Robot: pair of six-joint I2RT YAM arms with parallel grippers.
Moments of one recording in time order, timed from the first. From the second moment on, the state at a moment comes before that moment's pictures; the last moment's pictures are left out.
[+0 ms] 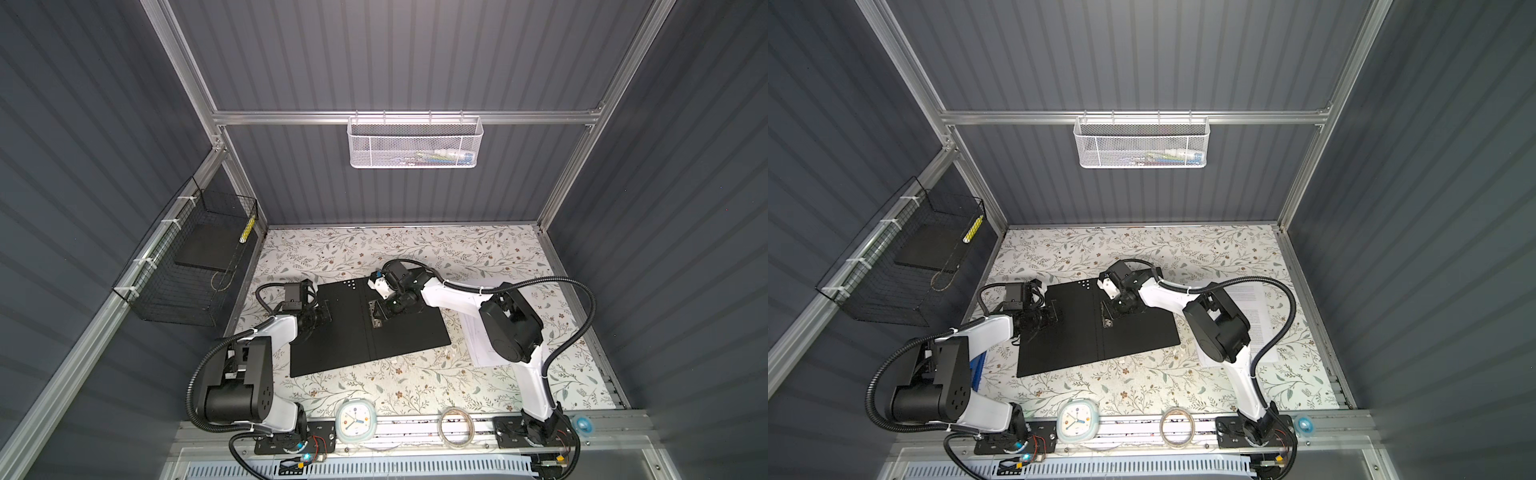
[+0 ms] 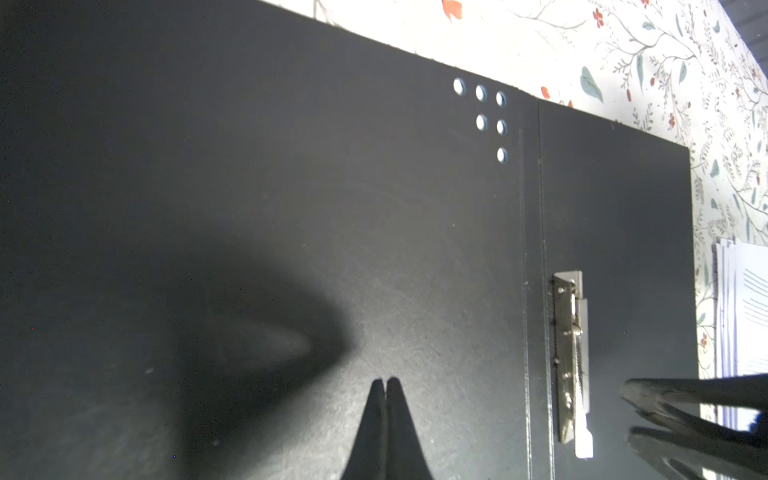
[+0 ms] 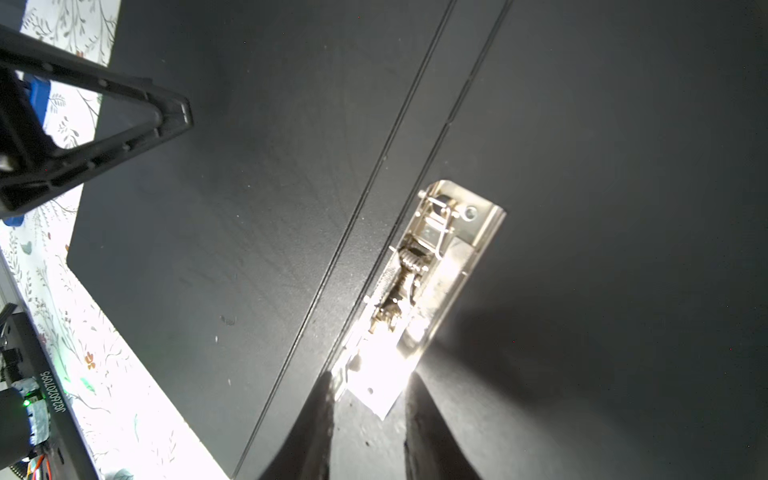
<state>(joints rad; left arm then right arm) -0.03 1.49 0.64 -0.11 0.34 -0.35 0.81 2.15 1.58 -0.47 -0.32 0.24</state>
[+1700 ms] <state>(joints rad) -0.03 1.51 0.55 0.02 0.37 -0.41 0.84 2.20 1.63 -0.53 -0.26 0.22</state>
